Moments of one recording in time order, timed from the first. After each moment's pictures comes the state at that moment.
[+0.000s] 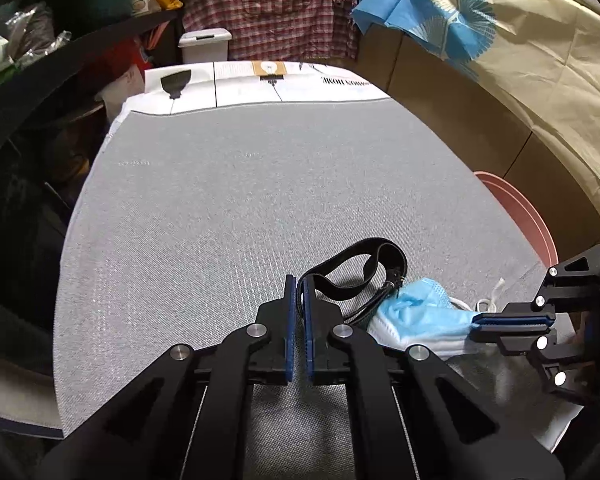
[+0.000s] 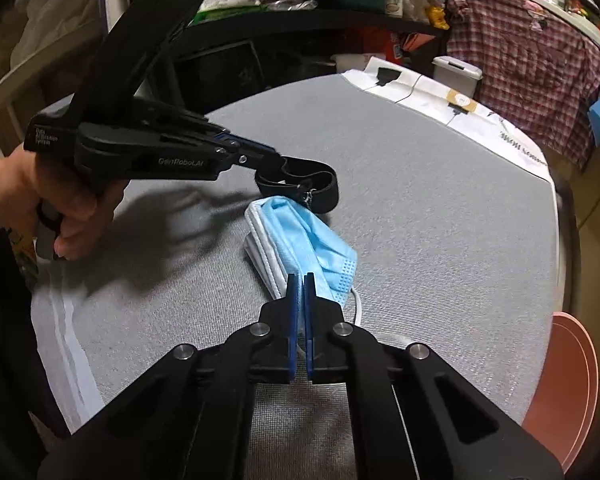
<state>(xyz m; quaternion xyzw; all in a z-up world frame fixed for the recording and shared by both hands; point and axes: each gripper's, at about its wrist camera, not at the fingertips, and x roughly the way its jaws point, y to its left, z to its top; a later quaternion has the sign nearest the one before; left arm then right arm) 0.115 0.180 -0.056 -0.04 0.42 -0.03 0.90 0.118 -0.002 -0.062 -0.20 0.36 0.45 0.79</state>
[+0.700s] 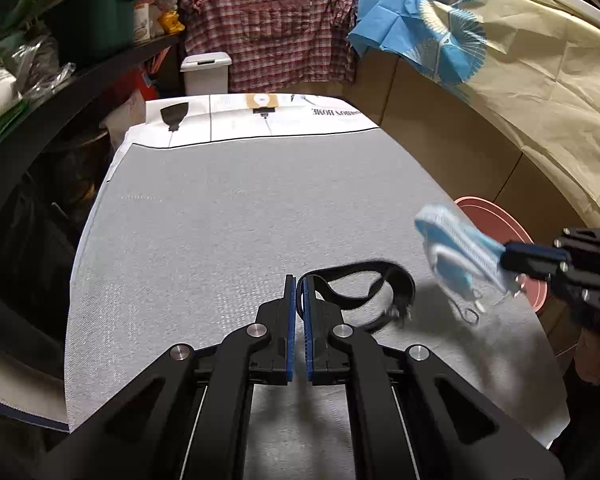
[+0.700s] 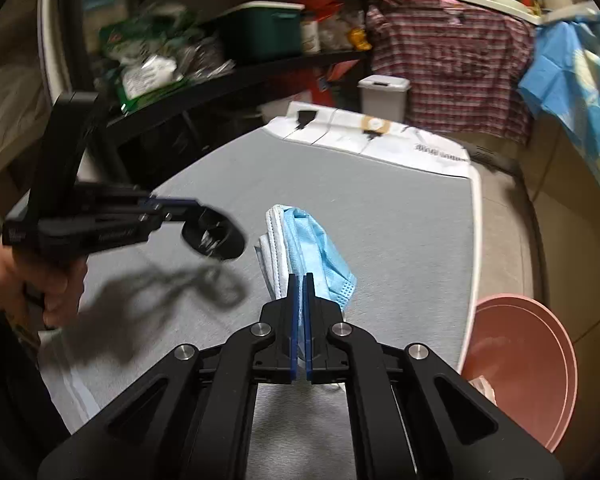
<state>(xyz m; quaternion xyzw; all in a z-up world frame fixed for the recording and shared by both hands) 0.109 0.155 -0.027 -0.04 0.39 -0.02 0.92 0.146 -0.063 -0.019 -0.10 0.33 0.38 0.86</state>
